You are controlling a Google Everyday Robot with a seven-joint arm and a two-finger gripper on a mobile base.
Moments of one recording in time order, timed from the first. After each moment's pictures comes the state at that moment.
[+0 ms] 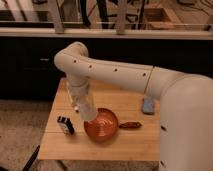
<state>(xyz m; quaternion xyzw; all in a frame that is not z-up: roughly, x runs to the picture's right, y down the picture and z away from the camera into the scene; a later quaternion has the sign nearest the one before) -0.101 0.066 0.690 -0.31 -0.21 -0.51 0.77</state>
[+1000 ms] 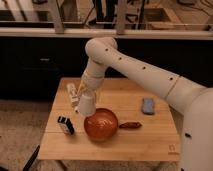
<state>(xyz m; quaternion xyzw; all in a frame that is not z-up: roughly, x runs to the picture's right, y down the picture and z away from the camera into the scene) -0.083 0.038 0.679 -0.23 -0.36 -0.47 0.77</state>
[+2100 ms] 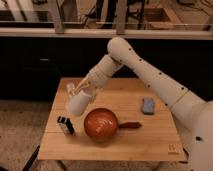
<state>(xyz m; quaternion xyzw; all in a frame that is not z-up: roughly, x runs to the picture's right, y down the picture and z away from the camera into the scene) -0.099 0.032 0.648 -0.15 -0.56 -0.41 0.70</state>
